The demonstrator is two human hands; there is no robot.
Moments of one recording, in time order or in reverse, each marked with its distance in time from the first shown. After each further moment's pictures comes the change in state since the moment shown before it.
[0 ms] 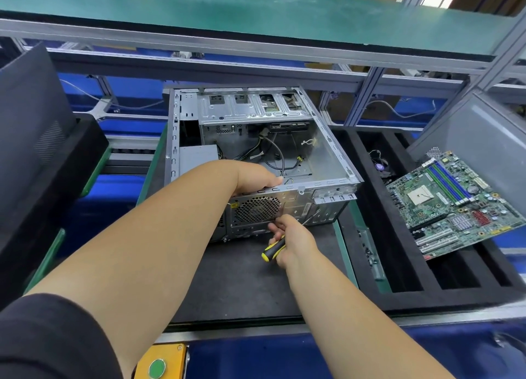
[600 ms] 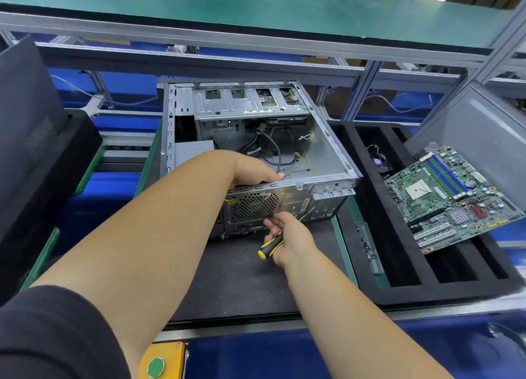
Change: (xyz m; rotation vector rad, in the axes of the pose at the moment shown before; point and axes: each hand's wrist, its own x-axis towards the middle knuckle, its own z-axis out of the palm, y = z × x) left_hand 0.002 0.003 -0.007 -0.128 -0.205 -0.042; right_hand -0.003 0.003 0.001 0.066 -0.048 0.018
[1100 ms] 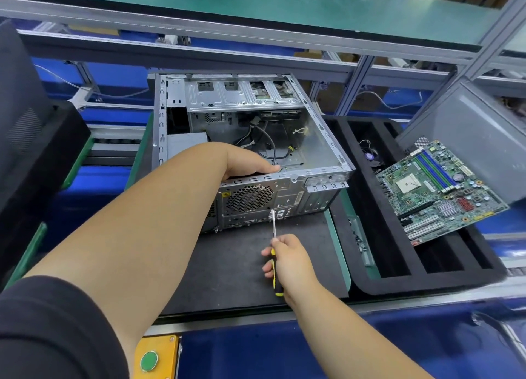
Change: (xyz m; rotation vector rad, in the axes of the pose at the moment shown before) left_hand 0.015 -0.010 -0.007 -0.046 -0.078 0.036; right_hand -0.024 0.039 -0.055 -0.670 0.006 -0.340
